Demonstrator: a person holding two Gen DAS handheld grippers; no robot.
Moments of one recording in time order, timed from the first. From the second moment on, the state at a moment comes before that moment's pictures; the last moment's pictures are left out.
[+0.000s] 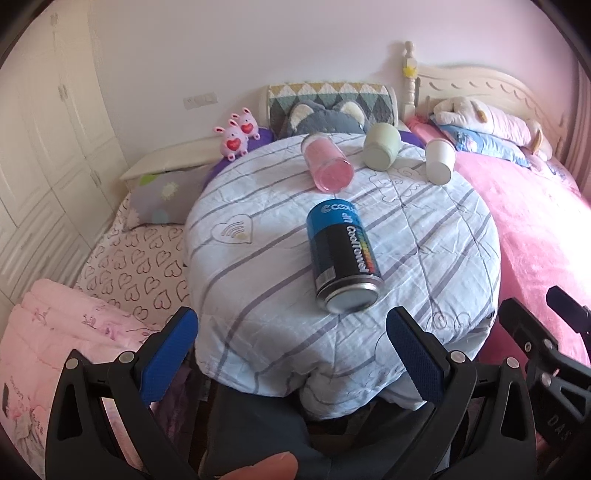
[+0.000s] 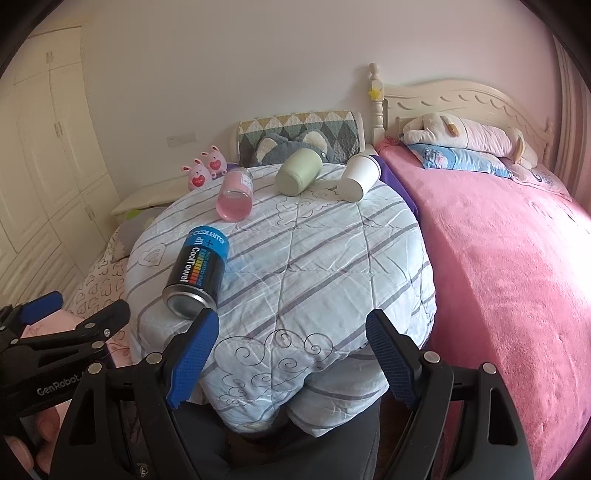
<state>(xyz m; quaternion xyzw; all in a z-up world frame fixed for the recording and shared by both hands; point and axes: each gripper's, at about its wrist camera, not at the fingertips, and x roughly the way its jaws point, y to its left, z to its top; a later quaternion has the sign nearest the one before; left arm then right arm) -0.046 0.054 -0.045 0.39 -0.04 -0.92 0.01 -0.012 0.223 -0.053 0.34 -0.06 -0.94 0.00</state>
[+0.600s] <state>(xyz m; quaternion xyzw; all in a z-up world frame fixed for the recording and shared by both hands) -0.153 0.076 -0.086 0.48 0.01 -0.87 -0.01 -0.093 0.248 -0.080 0.38 -0.06 -0.92 0.00</state>
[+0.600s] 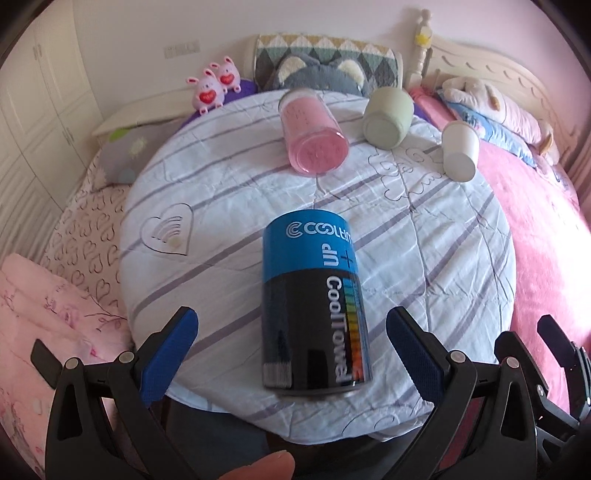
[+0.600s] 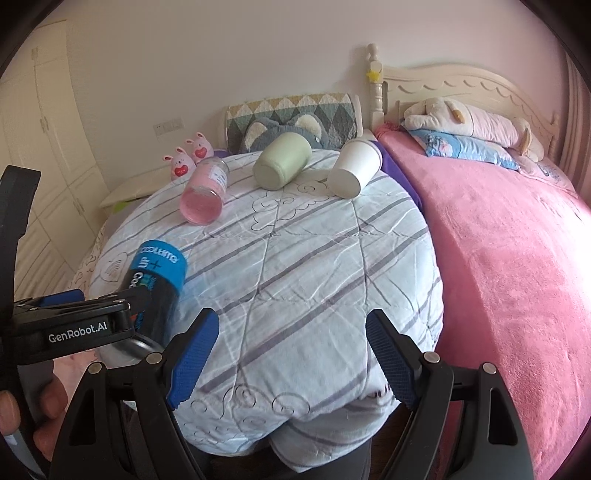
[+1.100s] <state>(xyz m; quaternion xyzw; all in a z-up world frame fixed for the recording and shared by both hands) -0.189 0.071 -0.120 0.54 0.07 -0.84 0.00 -0.119 0.258 -0.103 0.41 -0.08 -0.91 0.01</state>
